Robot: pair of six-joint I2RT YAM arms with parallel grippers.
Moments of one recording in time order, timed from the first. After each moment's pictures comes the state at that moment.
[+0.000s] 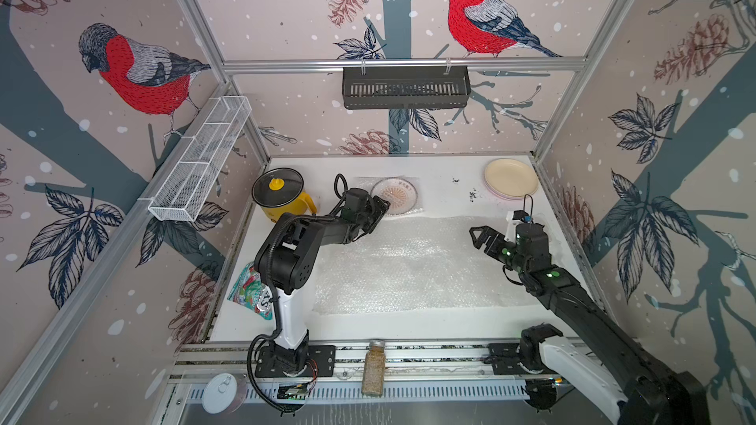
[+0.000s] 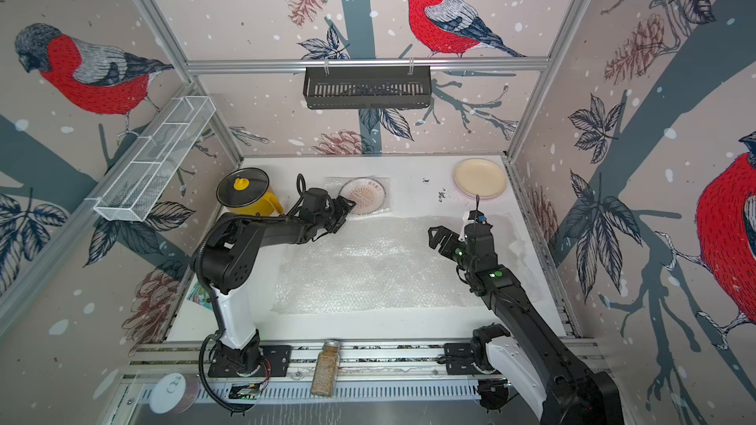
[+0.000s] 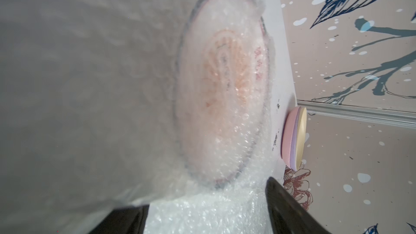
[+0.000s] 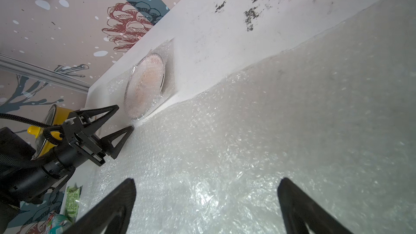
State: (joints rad) left arm -0.39 1.95 0.99 0.33 0.27 -1.21; right arm 0.24 0.87 0.46 -0.16 -0.16 0.68
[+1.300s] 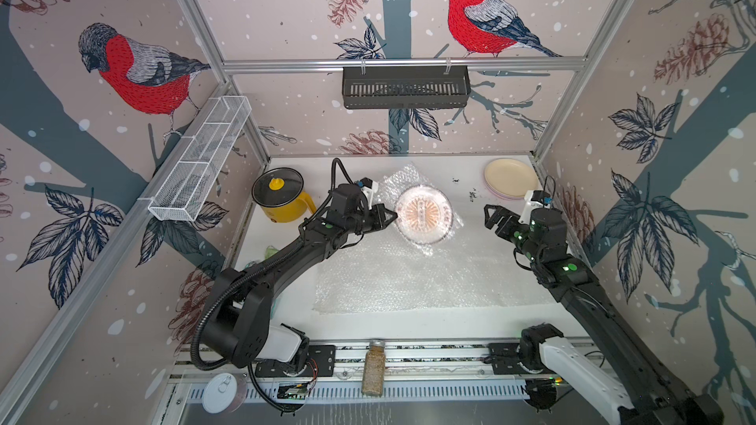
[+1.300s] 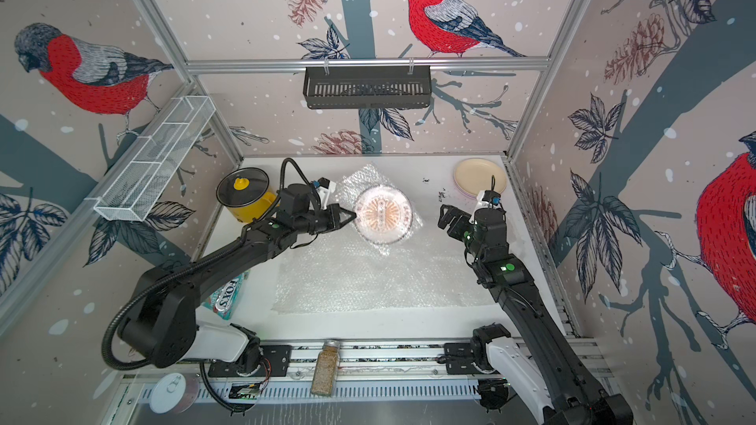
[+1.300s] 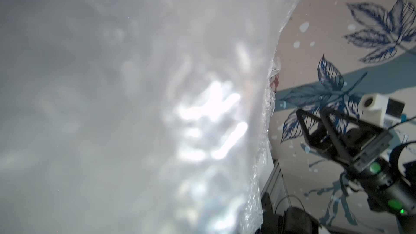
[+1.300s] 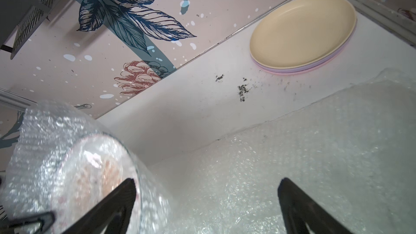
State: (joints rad) left arm -0.51 1.41 0.89 -0.06 0.55 -0.68; right arm 0.23 0.82 0.66 -0.26 0.01 0.59
